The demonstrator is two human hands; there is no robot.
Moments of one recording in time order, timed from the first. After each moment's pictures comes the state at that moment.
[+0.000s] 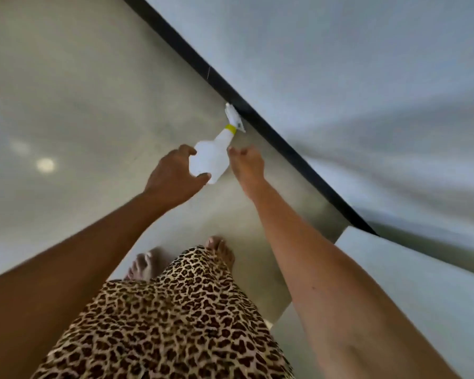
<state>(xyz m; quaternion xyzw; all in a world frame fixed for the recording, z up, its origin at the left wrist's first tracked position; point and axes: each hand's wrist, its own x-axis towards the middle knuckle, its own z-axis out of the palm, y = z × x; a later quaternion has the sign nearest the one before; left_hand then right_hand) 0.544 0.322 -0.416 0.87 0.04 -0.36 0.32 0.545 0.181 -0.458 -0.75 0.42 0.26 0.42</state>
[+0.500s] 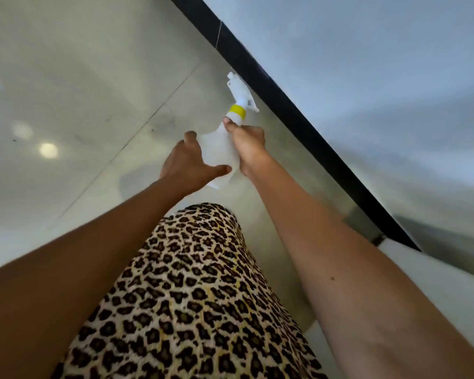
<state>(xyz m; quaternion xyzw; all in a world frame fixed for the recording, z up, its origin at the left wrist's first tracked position) 0.551 0.298 -0.502 0.87 0.09 -0.38 0.30 0.573 0.186 -0.539 -0.62 0.50 0.23 0.55</state>
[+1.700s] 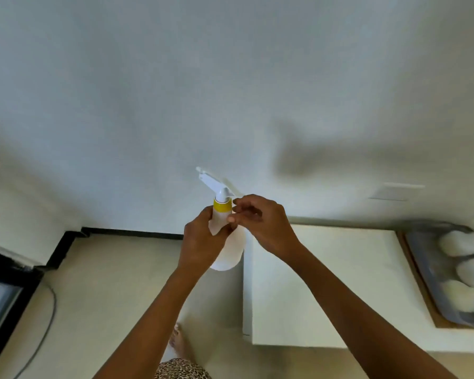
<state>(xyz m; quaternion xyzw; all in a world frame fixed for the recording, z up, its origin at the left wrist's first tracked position) 0.292 0.223 0.203 0.84 -0.20 -0.21 0.46 0.219 0.112 0.221 -0.77 0.27 -0.12 0.57</state>
